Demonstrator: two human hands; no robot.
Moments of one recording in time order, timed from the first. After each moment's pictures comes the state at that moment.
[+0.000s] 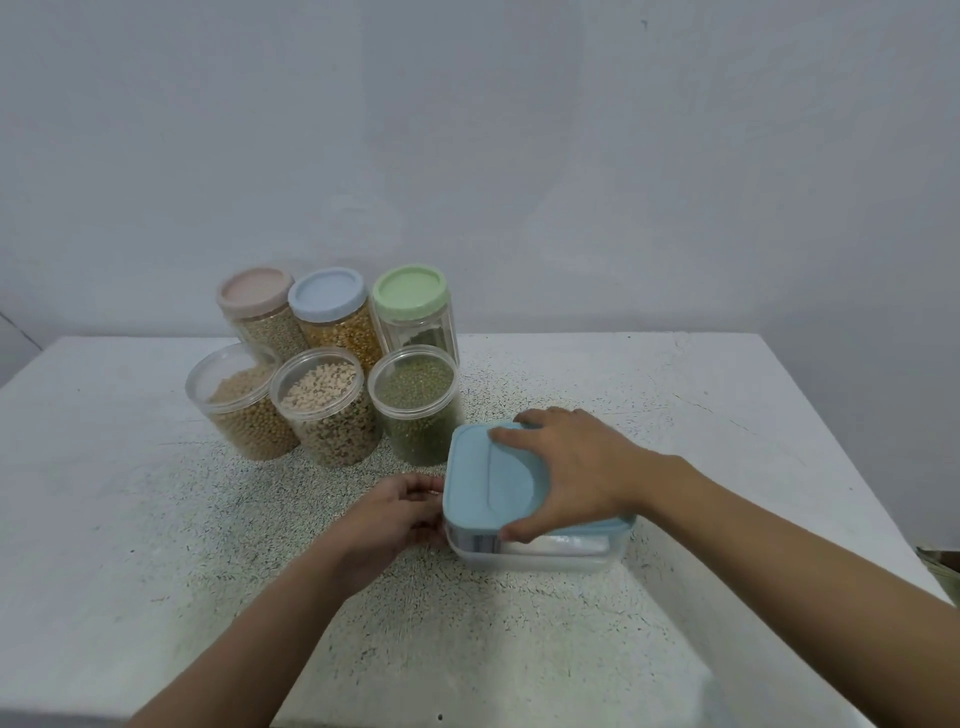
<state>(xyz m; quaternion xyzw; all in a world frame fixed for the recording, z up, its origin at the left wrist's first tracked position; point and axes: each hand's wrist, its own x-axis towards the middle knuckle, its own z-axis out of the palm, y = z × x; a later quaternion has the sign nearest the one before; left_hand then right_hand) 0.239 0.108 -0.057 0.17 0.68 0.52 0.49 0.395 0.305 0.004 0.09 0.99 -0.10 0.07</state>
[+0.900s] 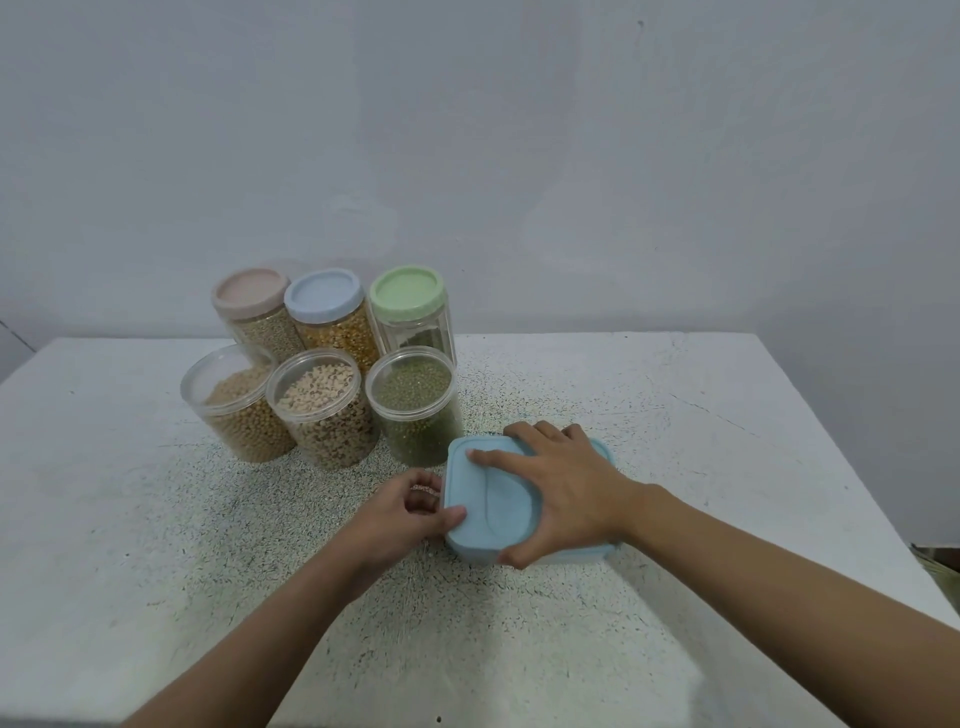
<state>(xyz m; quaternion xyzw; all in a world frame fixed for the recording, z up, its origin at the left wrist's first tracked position) 0.245 0.107 -0.059 0.24 0.71 0.50 0.44 0.398 0.296 -0.031 0.09 0.99 -0.11 0.07</state>
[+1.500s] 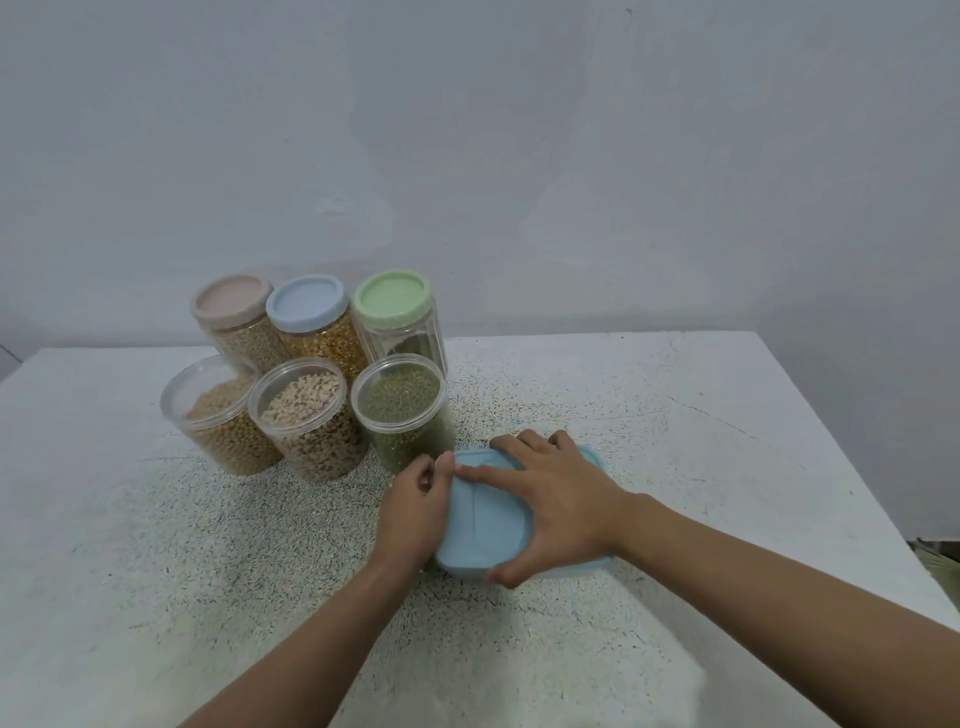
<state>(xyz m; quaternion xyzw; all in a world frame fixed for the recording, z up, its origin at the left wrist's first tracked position) 0.261 0.160 -0.079 0.24 0.83 0.46 0.20 0.396 0.304 -0.039 0.06 0.99 -0.11 0.04</state>
